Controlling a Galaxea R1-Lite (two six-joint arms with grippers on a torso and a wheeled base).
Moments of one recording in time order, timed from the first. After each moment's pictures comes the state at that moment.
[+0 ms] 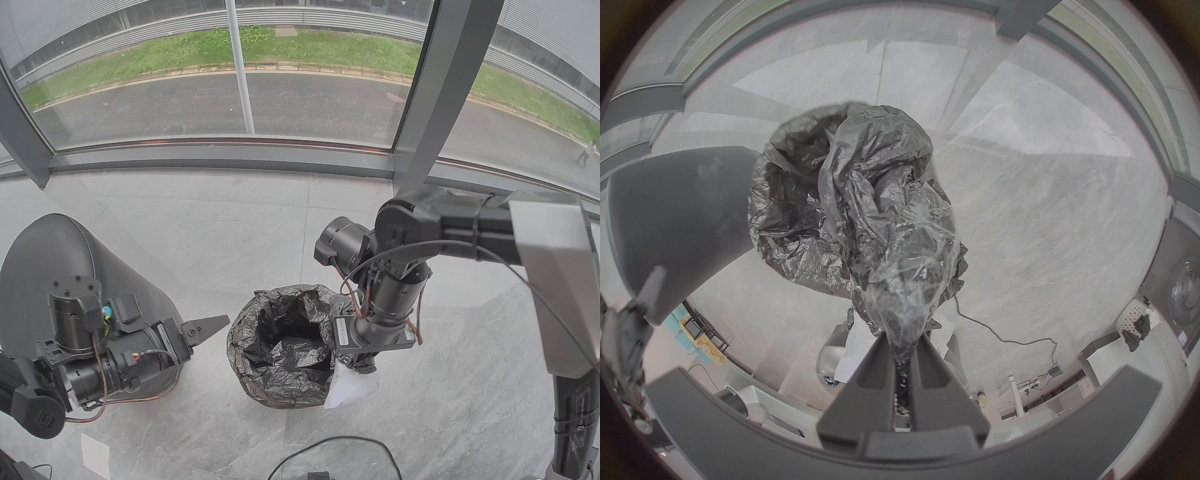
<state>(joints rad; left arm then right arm) -0.43 1.56 -0.40 -0.77 -0.14 -0.67 0.71 2.30 -2.00 1.09 -0.05 0.65</state>
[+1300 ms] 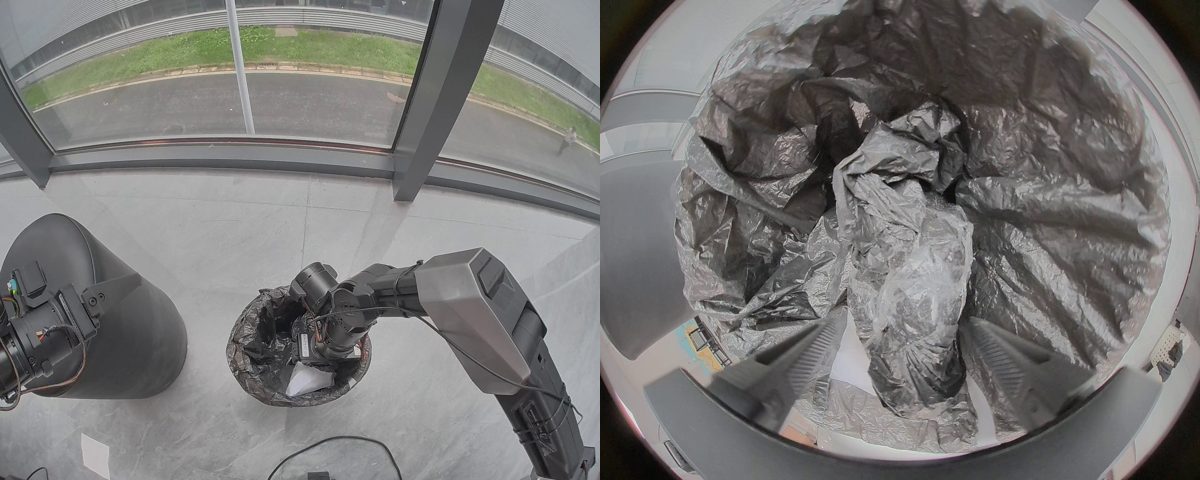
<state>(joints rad) -0.27 1.14 -0.48 -0.42 -0.13 -0.57 0.69 2.58 -2.00 0.59 -0.05 0.59</state>
